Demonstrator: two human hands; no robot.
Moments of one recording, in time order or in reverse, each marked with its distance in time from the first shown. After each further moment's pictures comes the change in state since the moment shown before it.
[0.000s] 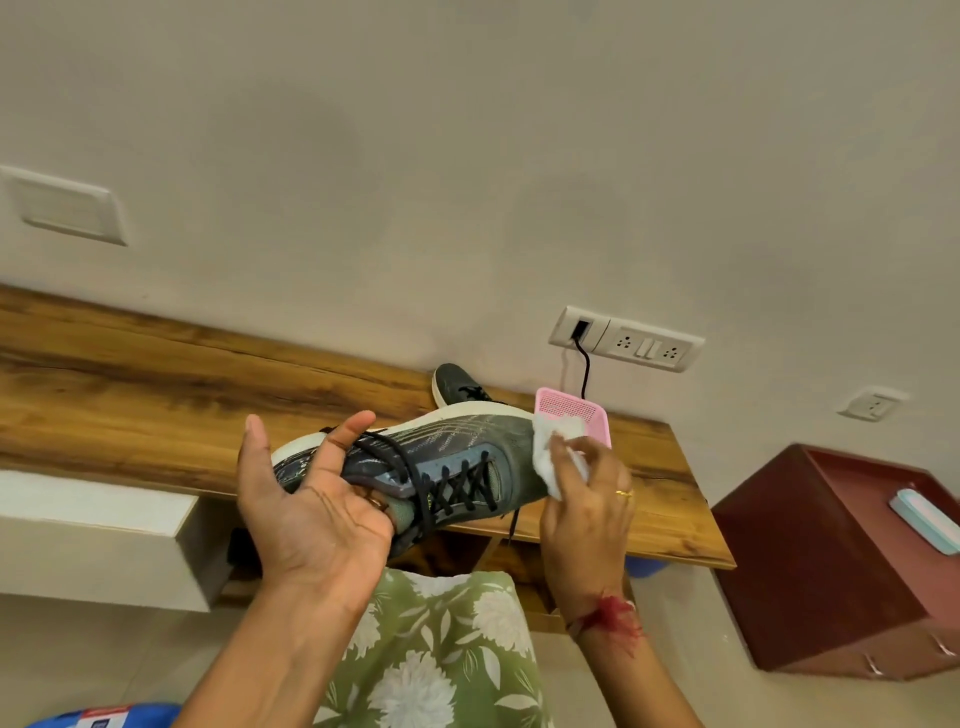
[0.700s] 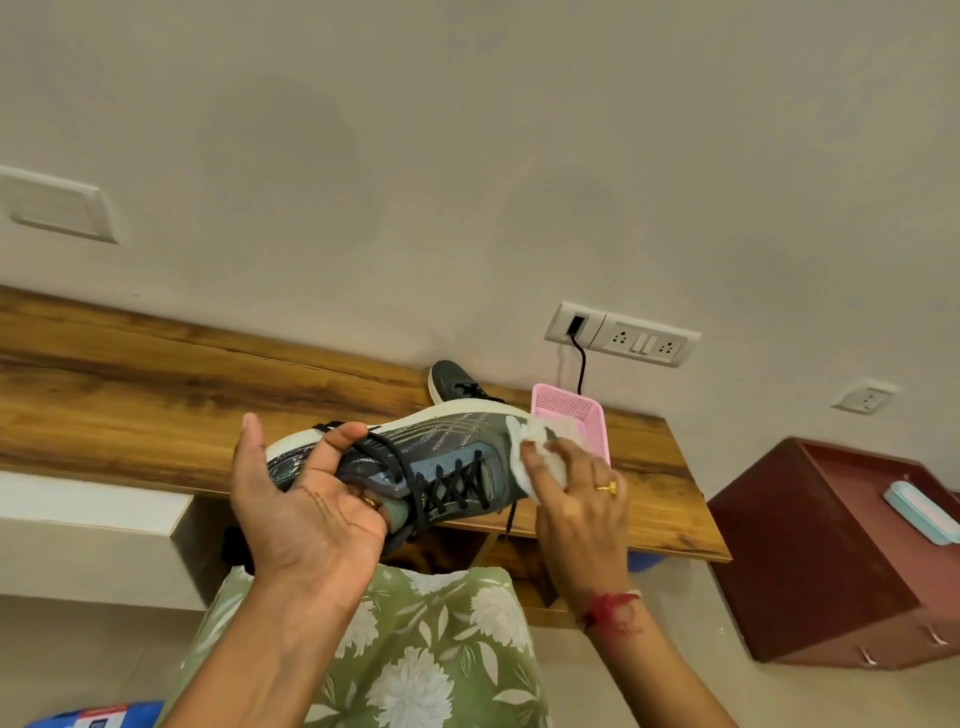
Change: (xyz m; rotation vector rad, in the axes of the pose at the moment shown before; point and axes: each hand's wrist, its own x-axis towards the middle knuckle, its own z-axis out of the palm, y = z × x) left_hand 0.003 -0.001 0.000 -0.021 0.037 0.023; right_hand -0.001 0.018 0.002 -0.171 -0.048 -0.329
